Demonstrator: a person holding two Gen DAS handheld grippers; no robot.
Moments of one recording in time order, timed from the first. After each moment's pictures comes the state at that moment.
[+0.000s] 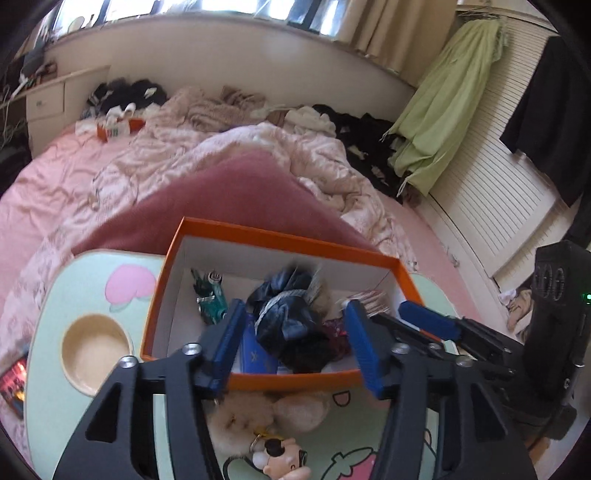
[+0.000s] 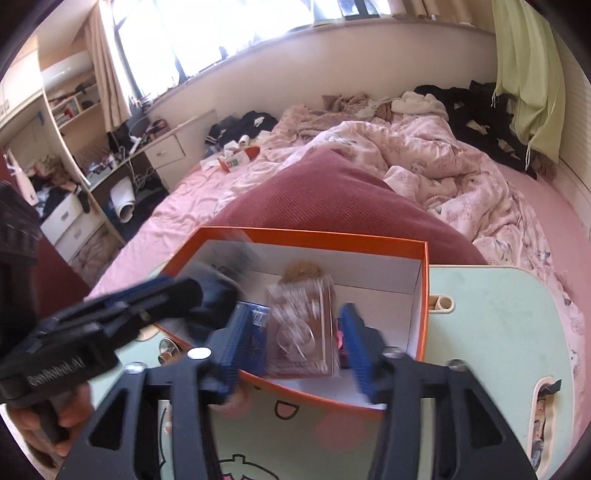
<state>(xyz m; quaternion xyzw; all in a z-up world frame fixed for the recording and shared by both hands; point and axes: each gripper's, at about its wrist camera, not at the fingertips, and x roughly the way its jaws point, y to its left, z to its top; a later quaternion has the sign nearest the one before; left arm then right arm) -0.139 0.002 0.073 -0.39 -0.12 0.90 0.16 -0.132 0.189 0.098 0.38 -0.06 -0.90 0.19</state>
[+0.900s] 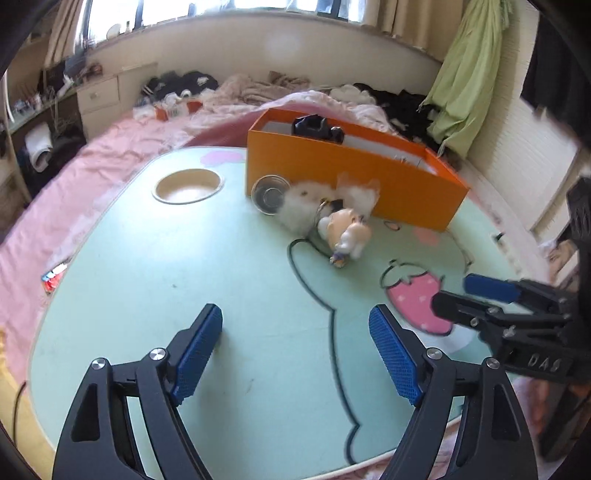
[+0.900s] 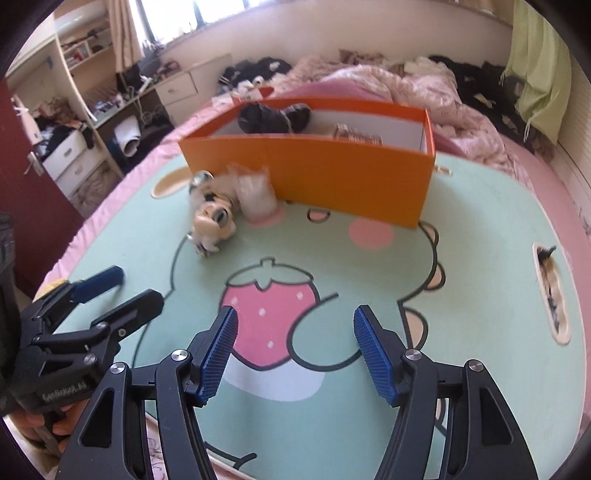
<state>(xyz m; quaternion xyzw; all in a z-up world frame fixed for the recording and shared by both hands) 0.013 -0.008 0.017 -0.41 -0.04 0.91 0.05 -0.015 0.181 0.044 0.46 0.01 -0.86 0.20</state>
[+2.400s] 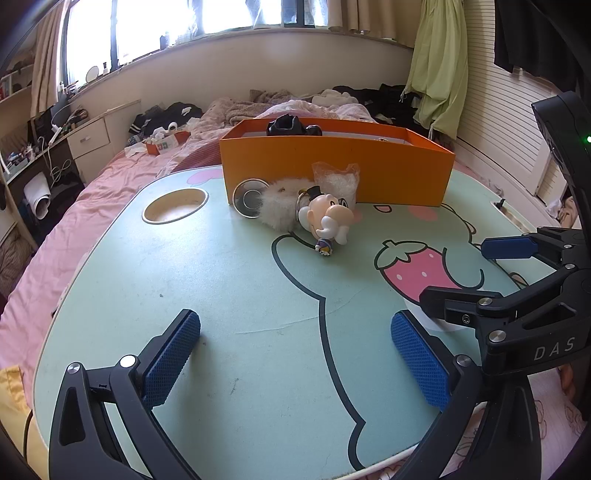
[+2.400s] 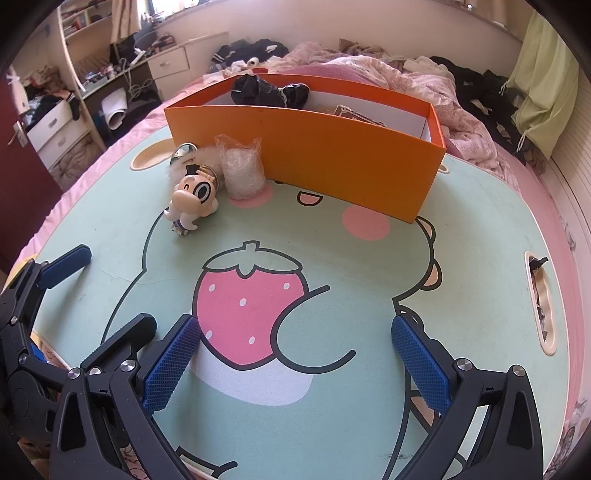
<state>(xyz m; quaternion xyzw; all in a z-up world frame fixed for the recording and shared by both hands) 0.021 0.014 0.005 -0.37 0.03 0.92 0.06 -0.018 0.171 0.033 0.47 0.07 -0.86 0.17</state>
